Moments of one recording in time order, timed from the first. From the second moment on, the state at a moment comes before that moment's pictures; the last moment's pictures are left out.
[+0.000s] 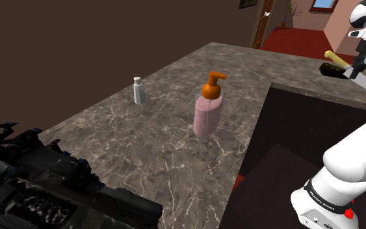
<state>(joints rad) -0.43 -0.07 -0.81 -1.83 -0.15 1.74 -1.52</state>
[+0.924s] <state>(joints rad) -0.43 -0.06 -0.81 -1.91 -0.15 1.83 -1.51</state>
